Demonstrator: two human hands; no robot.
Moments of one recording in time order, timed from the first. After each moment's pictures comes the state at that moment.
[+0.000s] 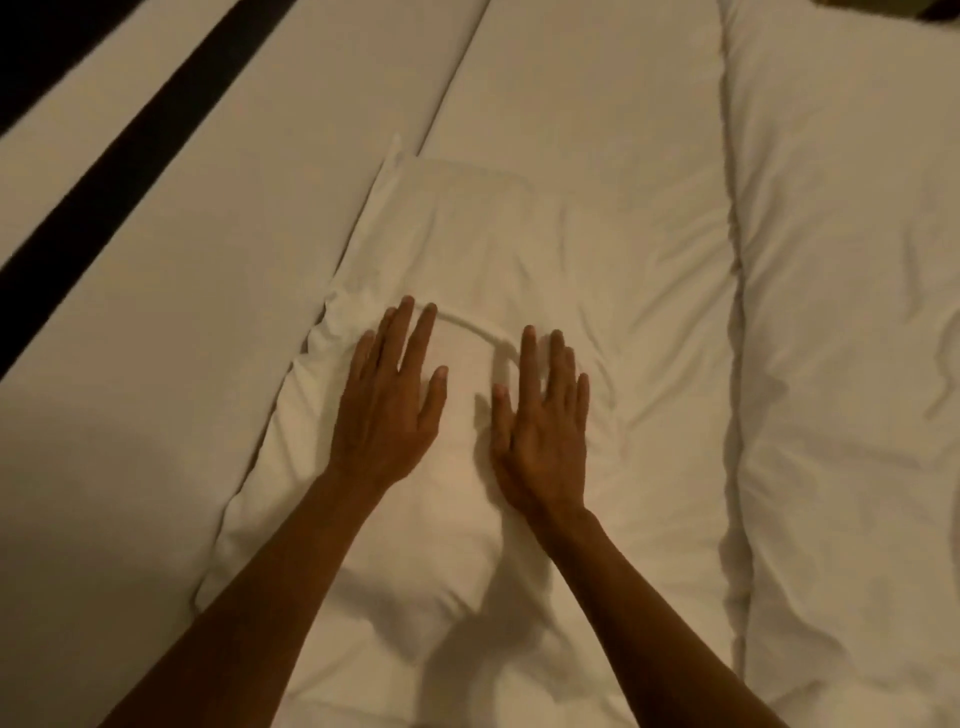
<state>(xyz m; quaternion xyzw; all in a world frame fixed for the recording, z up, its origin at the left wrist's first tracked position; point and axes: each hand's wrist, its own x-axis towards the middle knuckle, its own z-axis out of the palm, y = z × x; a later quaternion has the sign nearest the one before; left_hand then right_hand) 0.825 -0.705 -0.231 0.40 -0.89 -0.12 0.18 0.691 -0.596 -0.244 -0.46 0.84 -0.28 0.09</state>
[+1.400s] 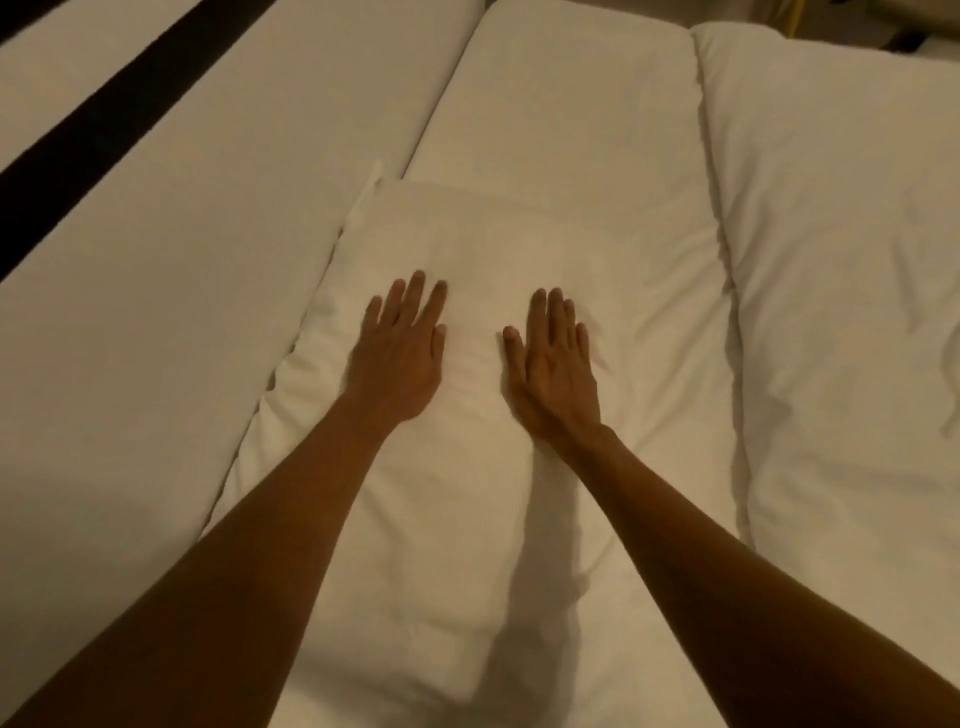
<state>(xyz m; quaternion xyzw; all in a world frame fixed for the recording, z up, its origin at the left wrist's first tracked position) 0.756 -0.780 -0.248 0.39 -0.91 -0.08 0.10 0.610 -0.668 -0.257 -0.48 0.83 -0.24 0.14</state>
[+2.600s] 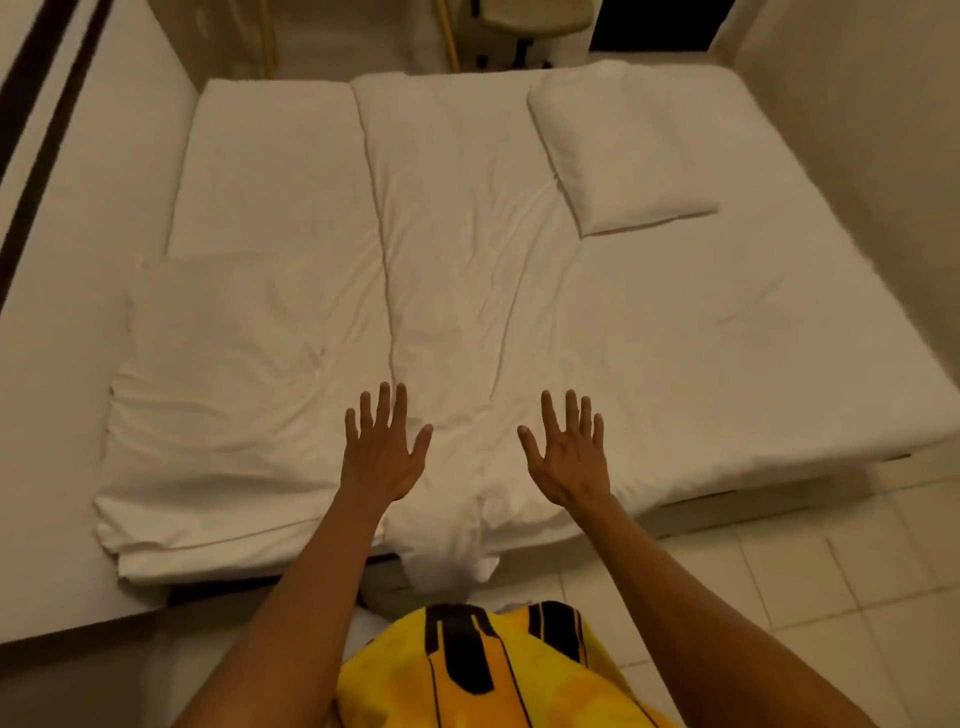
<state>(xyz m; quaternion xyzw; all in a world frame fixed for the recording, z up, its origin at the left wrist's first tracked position) 0.681 -0.257 0.046 0.32 -0.92 -0.18 -0.12 0.535 -0.048 0.037 -0.27 0.94 -0.07 0.19</state>
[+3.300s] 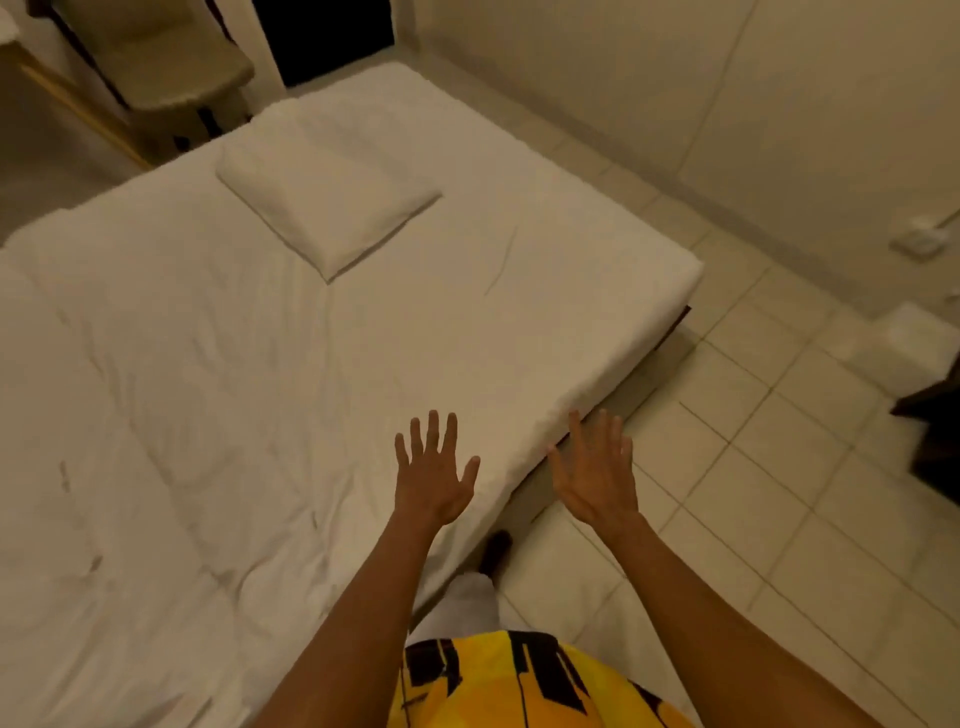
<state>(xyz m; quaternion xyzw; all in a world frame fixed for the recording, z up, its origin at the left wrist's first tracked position) 0.437 0.043 0.050 0.01 -0.97 -0.13 -0.21 0.429 0.268 0.049 0.04 0.98 -0.13 0.15</state>
